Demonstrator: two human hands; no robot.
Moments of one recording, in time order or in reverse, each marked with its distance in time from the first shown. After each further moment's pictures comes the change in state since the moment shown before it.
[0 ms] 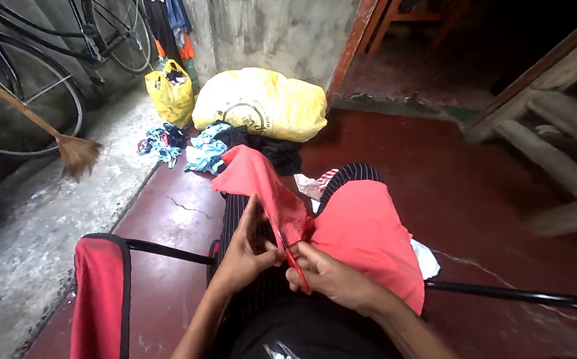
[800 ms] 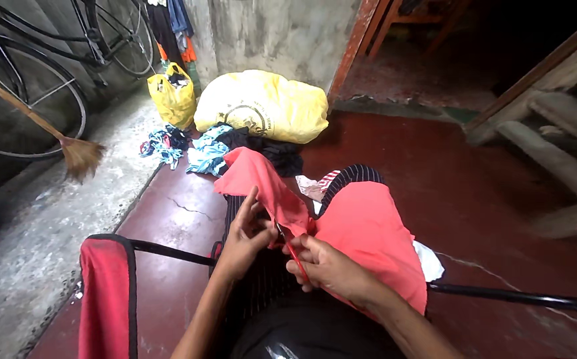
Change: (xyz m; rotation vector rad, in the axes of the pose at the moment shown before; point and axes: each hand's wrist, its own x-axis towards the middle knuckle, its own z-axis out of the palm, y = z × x) left_hand 0.017 0.000 -0.006 -0.027 0.095 0.090; right_hand 0.009 -0.006 -0.005 0.018 0.118 0.108
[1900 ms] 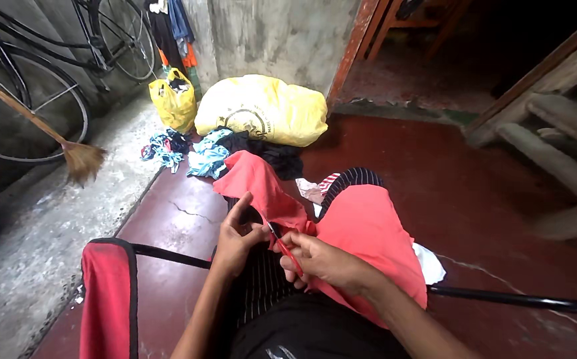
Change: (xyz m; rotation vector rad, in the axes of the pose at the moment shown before) left_hand 0.004 -0.002 -0.009 -0.152 0.126 -0.023; right_hand 0.014 -0.018 -0.004 0.002 -0.159 -0.004
